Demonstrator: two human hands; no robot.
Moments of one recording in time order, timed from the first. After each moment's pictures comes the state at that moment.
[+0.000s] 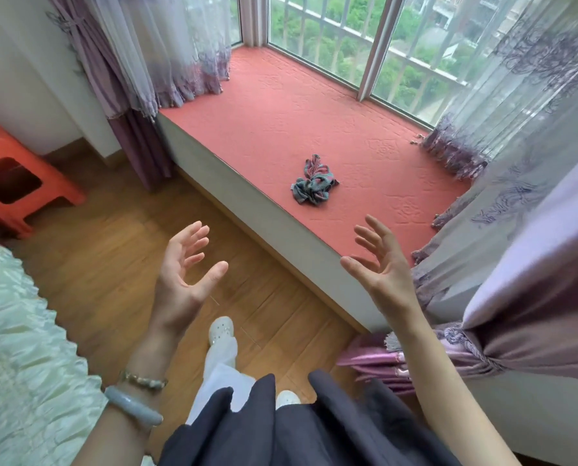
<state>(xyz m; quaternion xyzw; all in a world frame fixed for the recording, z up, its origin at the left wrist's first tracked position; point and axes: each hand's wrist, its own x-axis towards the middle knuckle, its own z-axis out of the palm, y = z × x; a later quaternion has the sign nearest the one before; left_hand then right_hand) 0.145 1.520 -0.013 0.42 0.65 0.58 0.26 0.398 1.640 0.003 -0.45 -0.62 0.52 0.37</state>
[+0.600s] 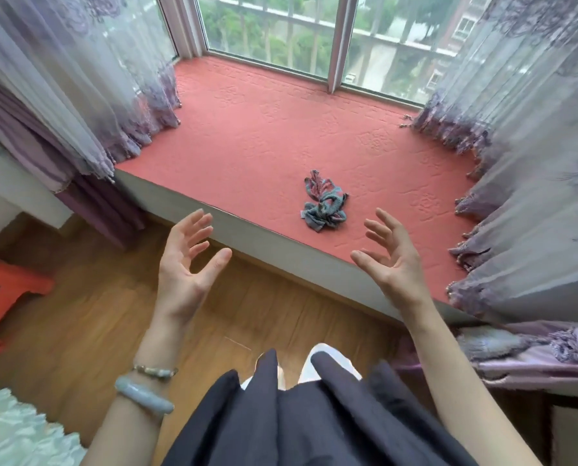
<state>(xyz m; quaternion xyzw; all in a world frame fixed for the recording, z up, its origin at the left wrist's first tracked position) -0.066 1.716 -0.006 0.50 0.59 0.53 0.35 0.218 1.748 -0.009 -0.55 -0.53 0.47 0.45</state>
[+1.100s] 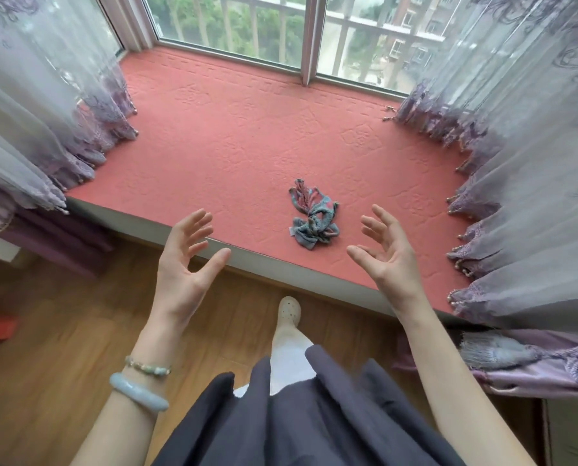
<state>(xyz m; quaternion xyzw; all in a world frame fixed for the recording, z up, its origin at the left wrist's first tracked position) -0.091 1.851 -0.025 0.54 0.57 0.47 0.40 0.191 1.852 -0.027 -0.60 -0.46 0.46 0.47</state>
